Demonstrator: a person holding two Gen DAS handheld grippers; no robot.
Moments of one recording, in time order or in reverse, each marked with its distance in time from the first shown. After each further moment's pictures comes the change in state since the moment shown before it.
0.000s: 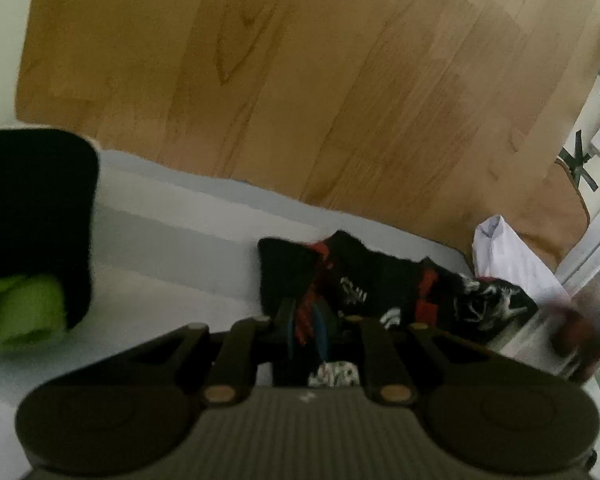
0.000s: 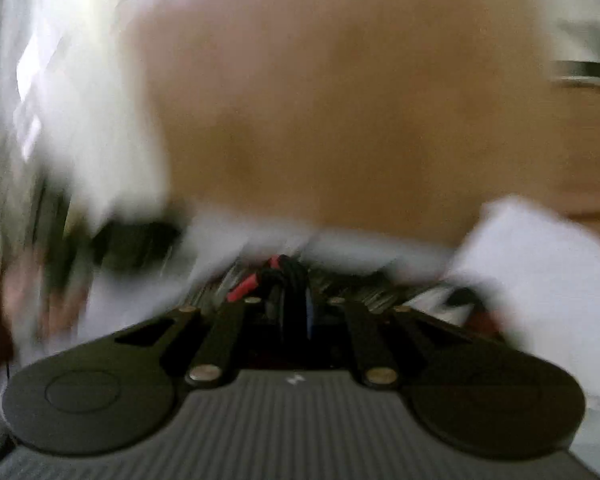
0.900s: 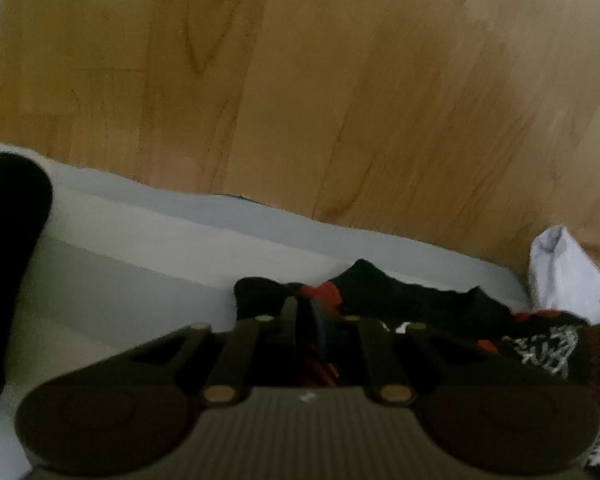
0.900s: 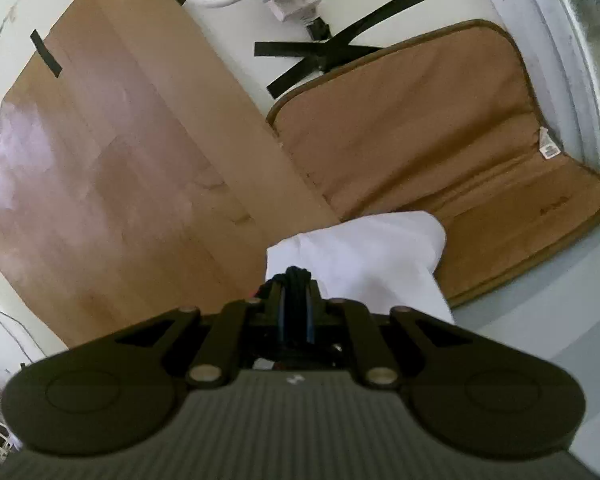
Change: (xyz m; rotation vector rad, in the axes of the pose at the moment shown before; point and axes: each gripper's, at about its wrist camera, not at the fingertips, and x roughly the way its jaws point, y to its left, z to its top) left arm 0.067 -0.027 0.022 -0.002 -0.017 0.130; right arm -0.042 -0.108 -0.020 0.377 -0.127 -0.211
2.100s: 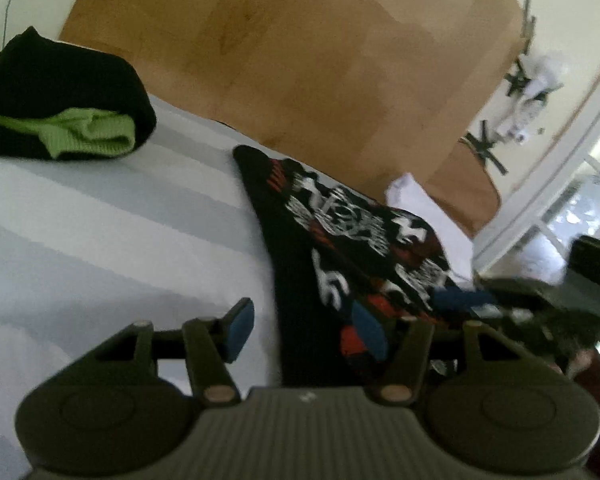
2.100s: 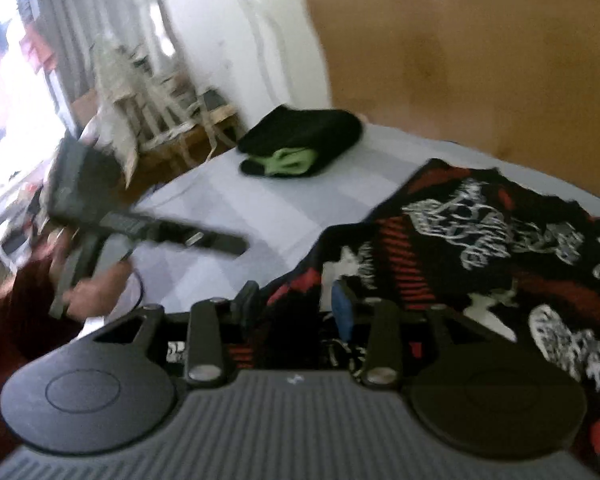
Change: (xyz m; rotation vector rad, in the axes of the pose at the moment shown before) left arm -0.202 0.075 -0.142 -0.072 0.005 -0.351; right arm 0.004 0.185 -0.137 -0.606 0.608 0.603
